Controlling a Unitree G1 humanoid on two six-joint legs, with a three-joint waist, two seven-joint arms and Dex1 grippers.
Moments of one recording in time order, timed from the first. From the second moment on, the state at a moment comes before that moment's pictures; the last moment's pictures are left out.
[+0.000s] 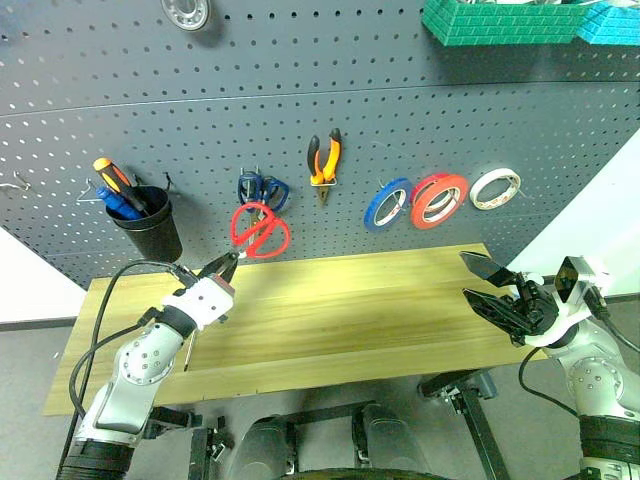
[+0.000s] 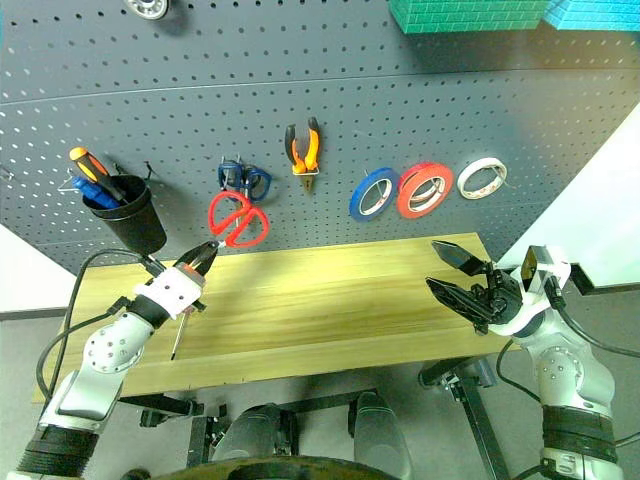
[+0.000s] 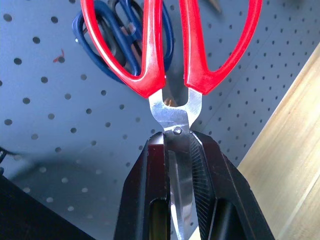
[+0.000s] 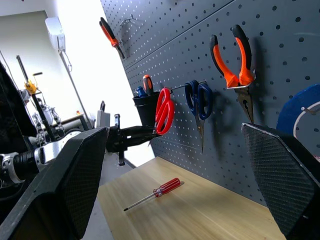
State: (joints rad) left arm 0.09 0.53 0.01 -0.10 0.24 -0.29 -0.26; right arm -0.04 -0.54 -0.36 0.08 0.89 0.32 1.40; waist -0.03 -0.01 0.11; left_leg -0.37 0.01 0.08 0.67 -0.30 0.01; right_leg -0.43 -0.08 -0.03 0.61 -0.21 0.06
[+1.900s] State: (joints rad) left arm -0.16 0.33 -0.02 0.08 0.21 -0.13 -0.22; right arm -0.03 -0.52 -0.36 0.15 0.89 0.34 1.45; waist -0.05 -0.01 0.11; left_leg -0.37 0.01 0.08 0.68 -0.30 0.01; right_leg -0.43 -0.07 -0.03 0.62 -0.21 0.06
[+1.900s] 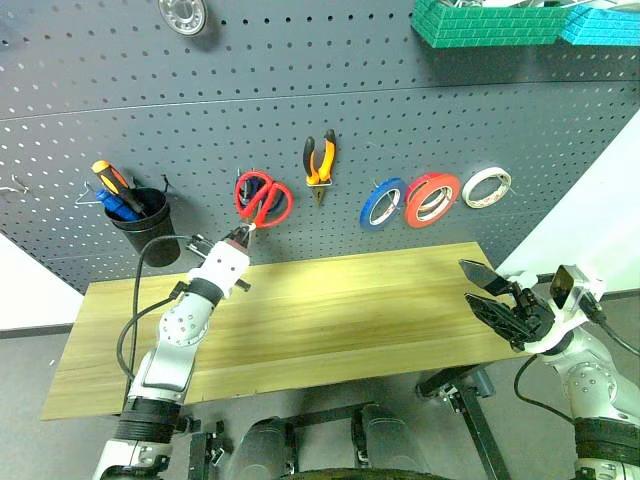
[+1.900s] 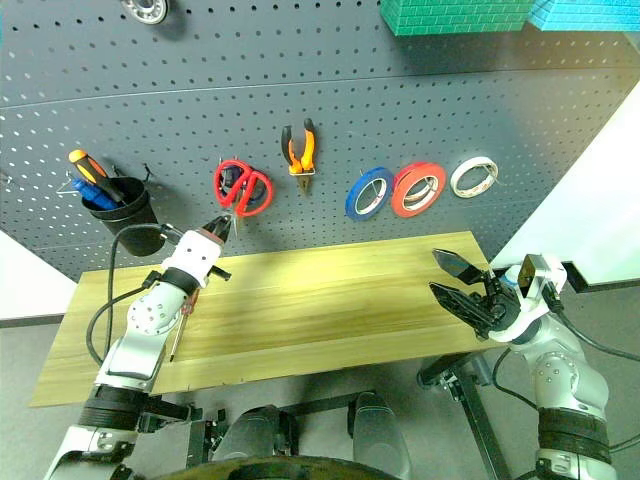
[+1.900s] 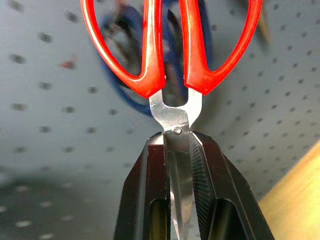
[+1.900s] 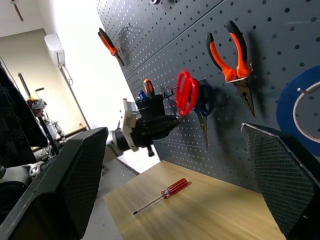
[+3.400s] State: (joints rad) left arm -0.02 0.37 0.24 0.17 -0.10 0.28 -0.24; right arm -0.05 -0.61 -0.21 0.08 0.68 0.26 1.48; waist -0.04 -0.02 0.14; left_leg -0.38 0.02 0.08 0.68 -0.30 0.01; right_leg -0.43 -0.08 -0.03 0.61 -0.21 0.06
